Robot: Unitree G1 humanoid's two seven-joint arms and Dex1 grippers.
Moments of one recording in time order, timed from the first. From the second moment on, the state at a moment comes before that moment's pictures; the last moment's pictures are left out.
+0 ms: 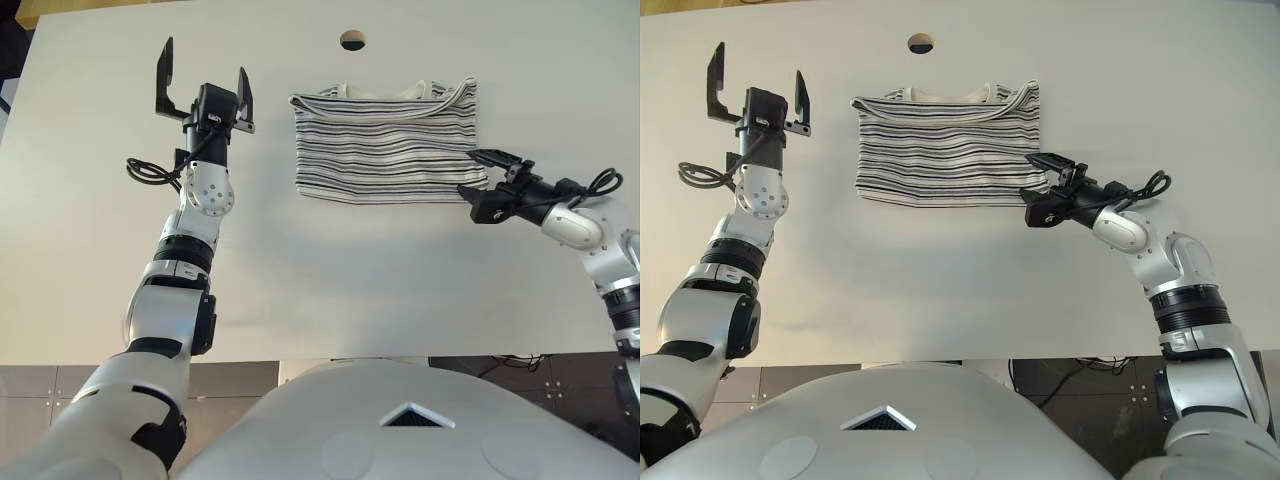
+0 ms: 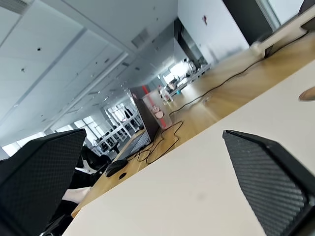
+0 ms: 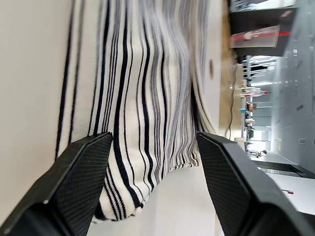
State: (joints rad) left arm -0.47 0.37 -0.11 0.96 0.36 -0.68 0.36; right arm -0.20 -0.76 0.29 0.31 -0.61 -0.57 0.41
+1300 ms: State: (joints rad) left arm -0.10 0.35 -0.12 0.30 0.38 -0.53 0.16; right arm -0.43 -0.79 0.45 0.61 -0.68 -0.75 0.32
